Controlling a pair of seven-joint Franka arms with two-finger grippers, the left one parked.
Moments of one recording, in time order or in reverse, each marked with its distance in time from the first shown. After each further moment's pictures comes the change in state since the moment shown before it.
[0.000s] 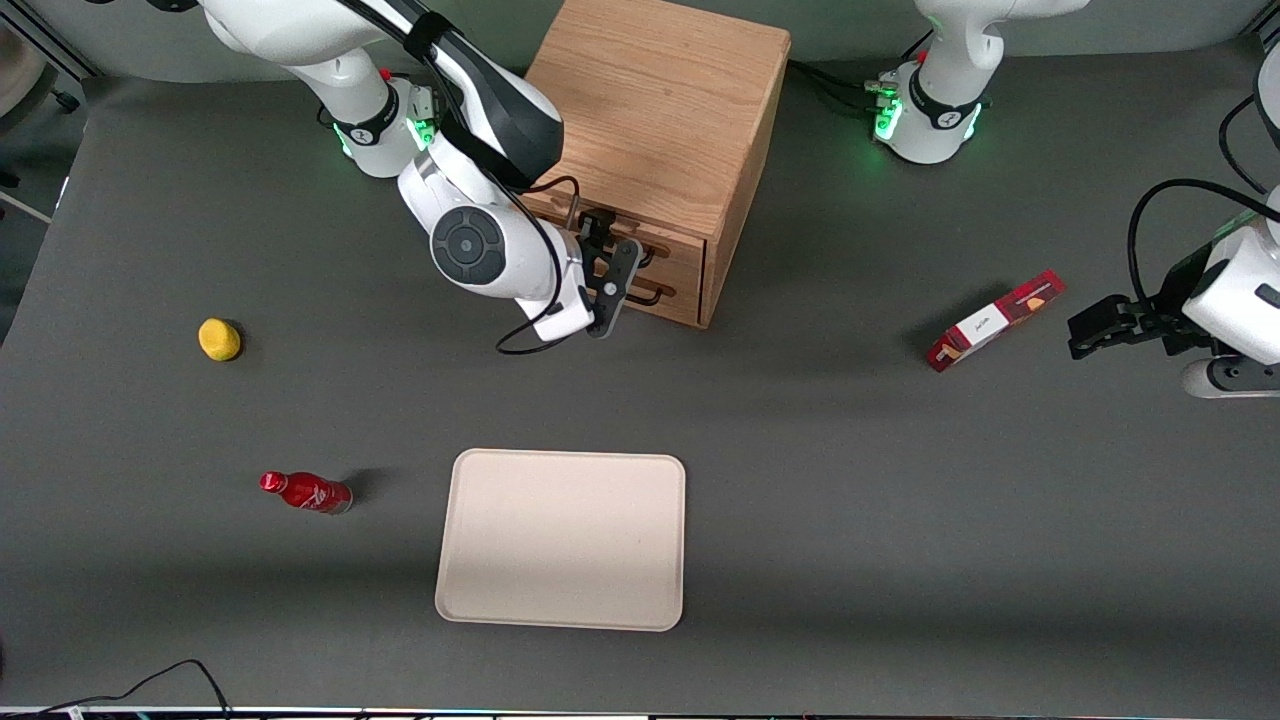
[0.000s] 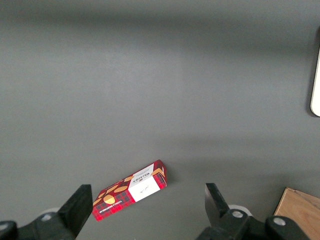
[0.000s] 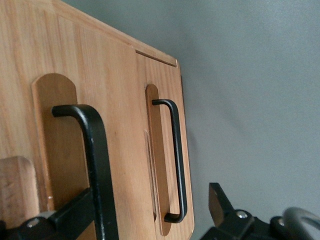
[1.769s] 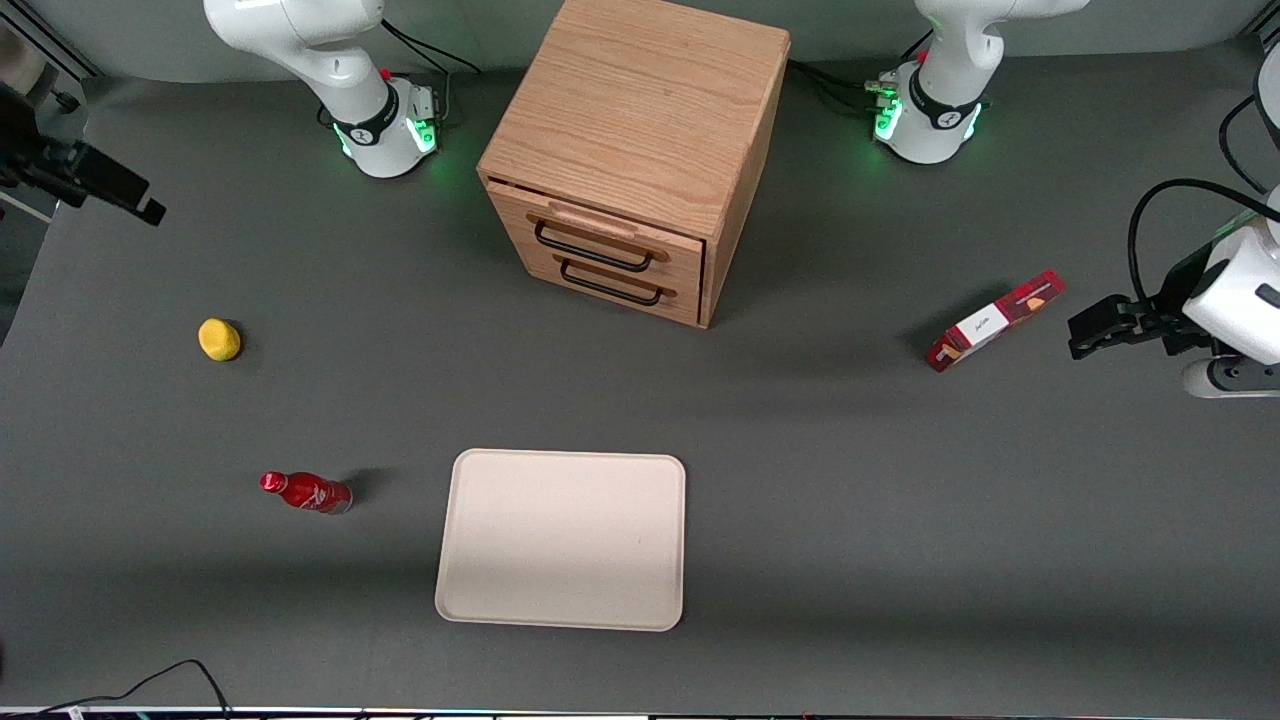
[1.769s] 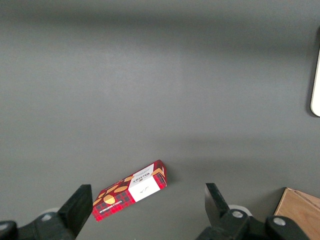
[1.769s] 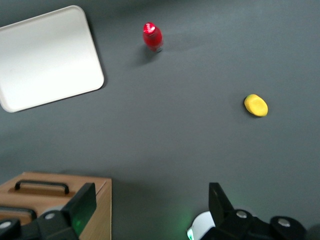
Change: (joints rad) arm -0.060 -0.546 -0.659 0.074 -0.211 -0.441 0.808
